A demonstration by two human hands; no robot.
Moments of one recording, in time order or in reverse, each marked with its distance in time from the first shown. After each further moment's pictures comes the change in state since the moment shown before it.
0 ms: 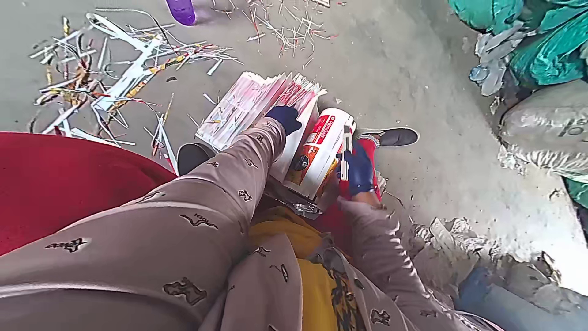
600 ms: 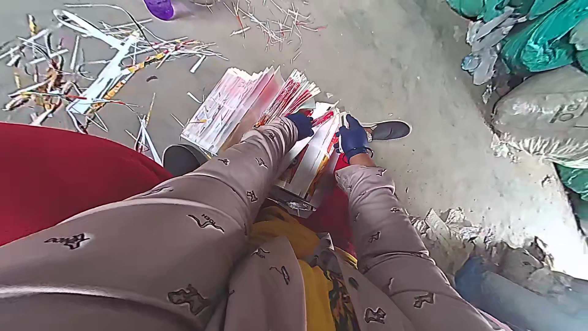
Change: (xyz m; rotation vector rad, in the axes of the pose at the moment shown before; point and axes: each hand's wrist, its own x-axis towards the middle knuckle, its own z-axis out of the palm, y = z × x) left_hand 0.040 0.049 0.042 0.140 -0.086 0.265; right_hand 0.102 -0.009 -0.010 -0.341 0.045 0.059
